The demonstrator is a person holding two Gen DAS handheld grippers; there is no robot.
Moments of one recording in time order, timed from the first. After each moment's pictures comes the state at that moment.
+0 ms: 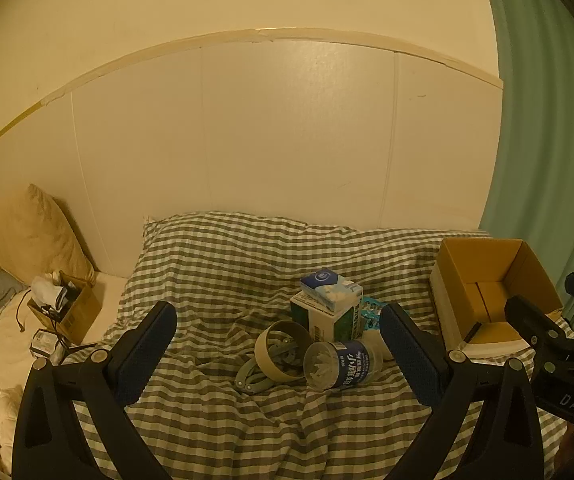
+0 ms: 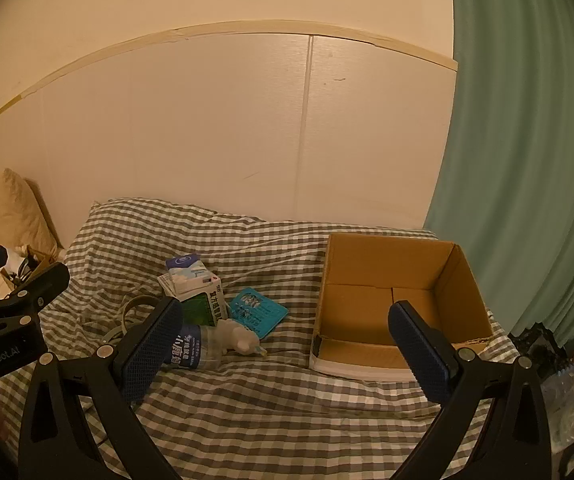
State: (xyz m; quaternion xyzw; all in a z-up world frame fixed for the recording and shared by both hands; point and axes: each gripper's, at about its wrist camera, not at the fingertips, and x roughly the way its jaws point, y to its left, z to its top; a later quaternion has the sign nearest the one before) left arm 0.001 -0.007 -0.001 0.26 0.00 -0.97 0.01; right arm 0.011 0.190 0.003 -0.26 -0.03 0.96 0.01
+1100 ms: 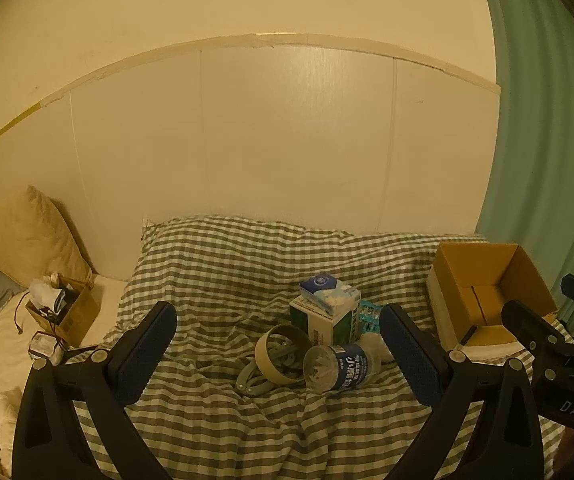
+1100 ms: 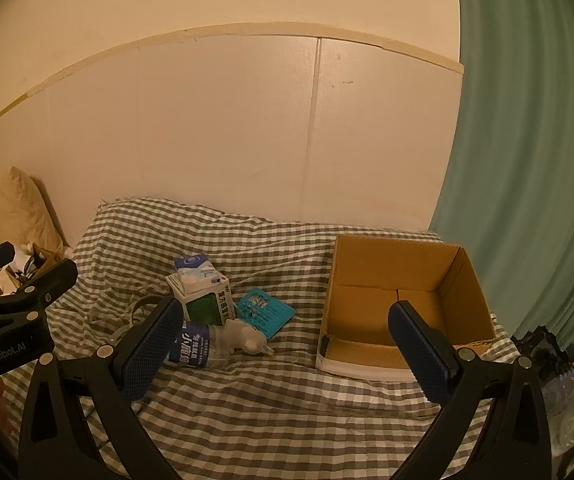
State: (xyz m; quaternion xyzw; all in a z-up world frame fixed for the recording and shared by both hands) left arm 0.006 -0.012 0.006 0.25 0.00 -0.97 0.00; right arm 0.016 0.188 0.010 -0.26 -0.04 0.96 0.00
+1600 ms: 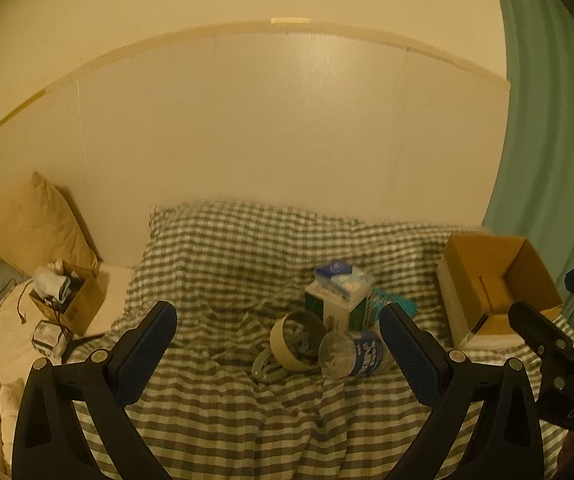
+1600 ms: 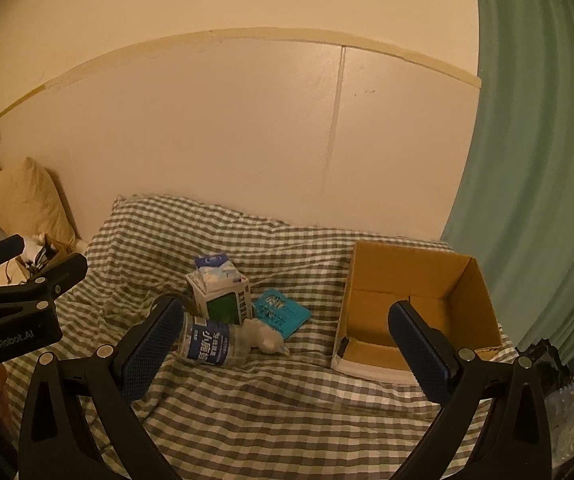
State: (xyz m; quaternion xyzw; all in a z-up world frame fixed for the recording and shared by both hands) left arm 0.001 -0.029 -0.010 0.28 0.01 -0.96 0.01; right arm 0.020 0.172 0.010 -0.27 -0.05 0.96 -0.02
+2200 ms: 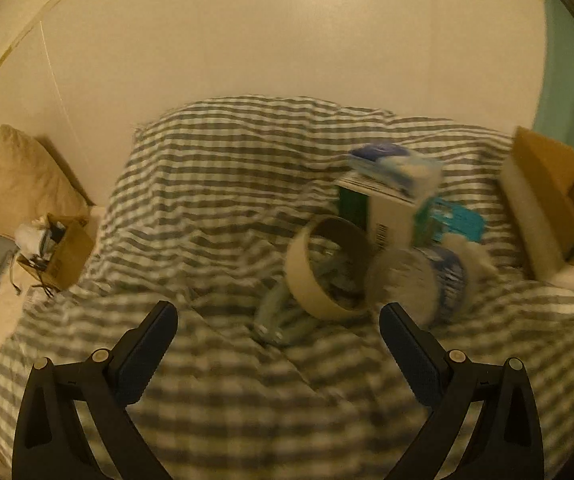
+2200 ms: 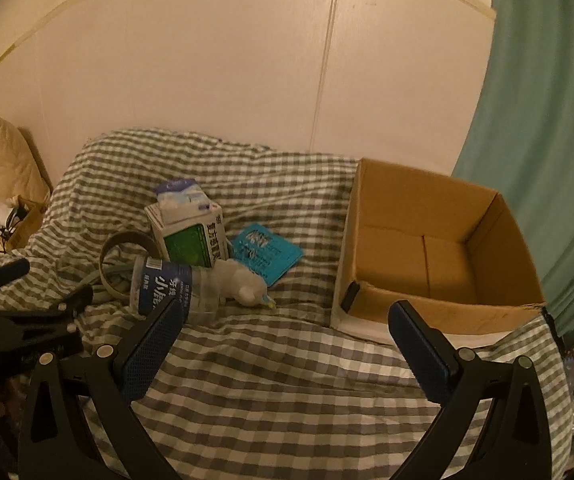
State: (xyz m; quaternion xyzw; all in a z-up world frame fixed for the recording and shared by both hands) left arm -0.071 -0.030 -0.124 0.40 -0.04 -0.91 0.04; right arm -0.032 0.191 -0.068 -0.36 -0.05 0.93 0.00
